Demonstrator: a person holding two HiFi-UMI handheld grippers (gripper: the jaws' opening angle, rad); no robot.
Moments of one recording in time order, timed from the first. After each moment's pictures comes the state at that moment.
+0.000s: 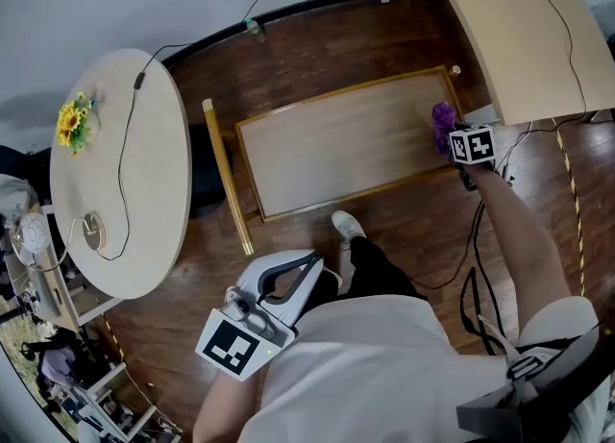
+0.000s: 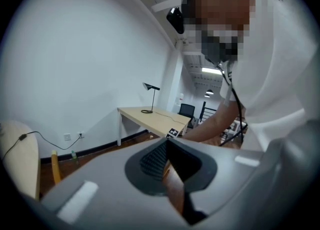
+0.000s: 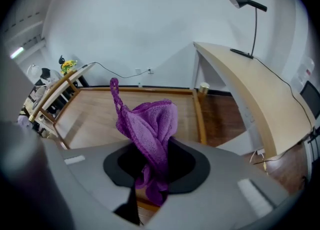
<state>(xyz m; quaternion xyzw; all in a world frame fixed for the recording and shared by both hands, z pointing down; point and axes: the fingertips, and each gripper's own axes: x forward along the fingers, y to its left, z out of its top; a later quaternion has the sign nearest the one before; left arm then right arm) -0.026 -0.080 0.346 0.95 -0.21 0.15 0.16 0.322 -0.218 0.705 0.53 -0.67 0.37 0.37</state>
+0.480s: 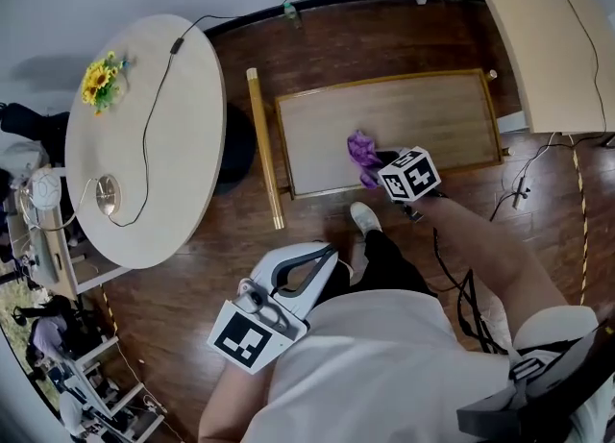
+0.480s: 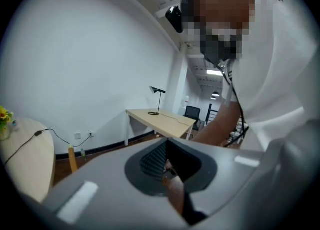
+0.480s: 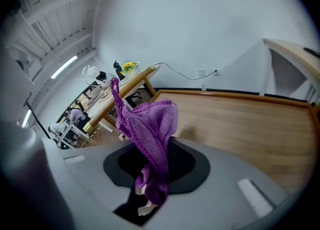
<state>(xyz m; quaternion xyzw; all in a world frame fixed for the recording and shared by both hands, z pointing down) -0.075 -0.058 0.340 0.95 -0.25 0.13 0.16 -0.018 -0.176 0.649 0.30 -0.83 0.37 0.29</state>
